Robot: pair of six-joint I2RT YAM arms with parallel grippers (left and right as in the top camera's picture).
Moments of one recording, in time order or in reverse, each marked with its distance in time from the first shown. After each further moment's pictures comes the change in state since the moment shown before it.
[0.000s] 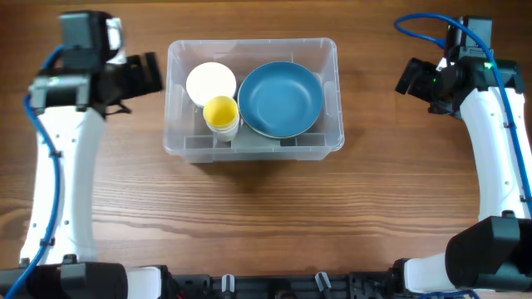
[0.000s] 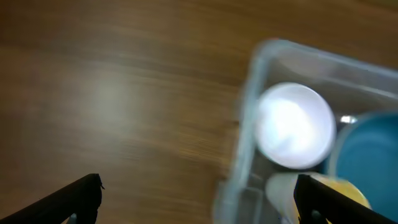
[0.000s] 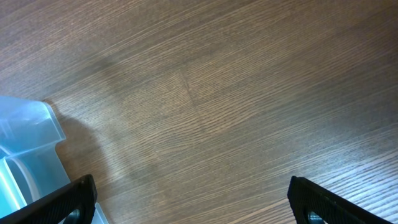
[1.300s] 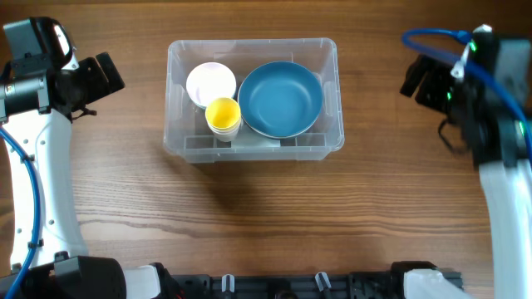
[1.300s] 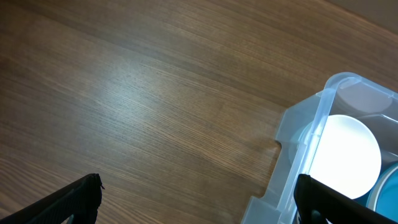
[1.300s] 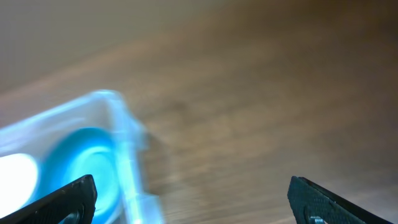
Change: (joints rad) left arm 0.180 0.000 0.000 0.004 -0.004 -0.010; right arm 0.130 -0.412 -0.002 0.002 0.004 0.000
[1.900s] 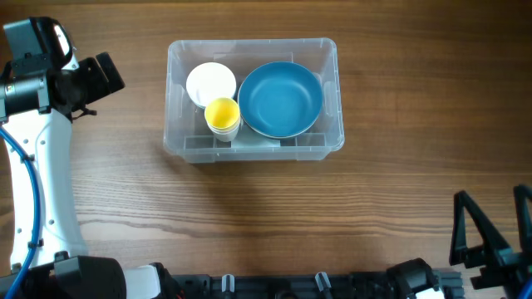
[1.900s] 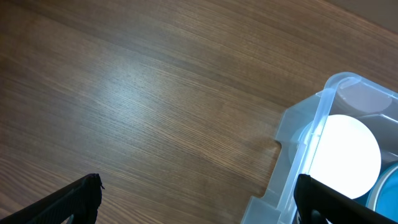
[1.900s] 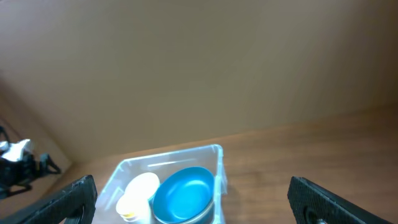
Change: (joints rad) left arm 0.000 0.000 0.000 0.000 0.000 0.000; right arm 0.269 -0.799 -0.093 -0.045 0.031 0.000
